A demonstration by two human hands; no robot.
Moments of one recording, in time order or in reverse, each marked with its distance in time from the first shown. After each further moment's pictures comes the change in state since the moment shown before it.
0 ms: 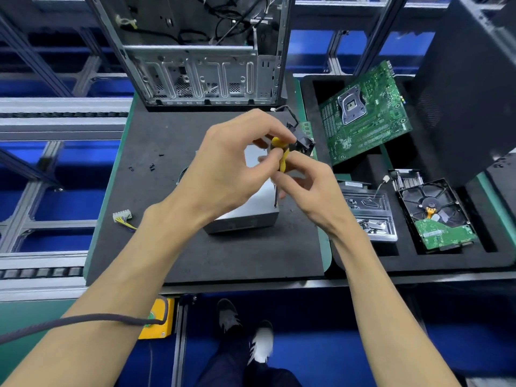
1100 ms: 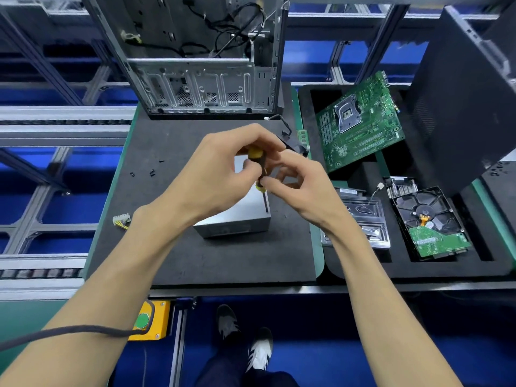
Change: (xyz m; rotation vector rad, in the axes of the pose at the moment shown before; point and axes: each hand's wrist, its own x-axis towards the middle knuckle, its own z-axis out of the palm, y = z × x) left_hand 0.004 0.009 -0.001 -0.010 -0.101 -0.133; right_hand 0.008 -0.009 -0.015 -0.029 -0.080 -0.044
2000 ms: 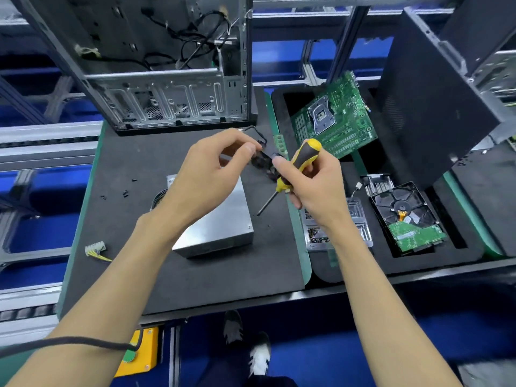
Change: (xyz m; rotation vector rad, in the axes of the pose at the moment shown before) left_hand 0.039 -0.022 0.018 -0.110 0.063 -0.168; right_hand 0.002 -0.002 -0.026 0.190 0.458 0.153
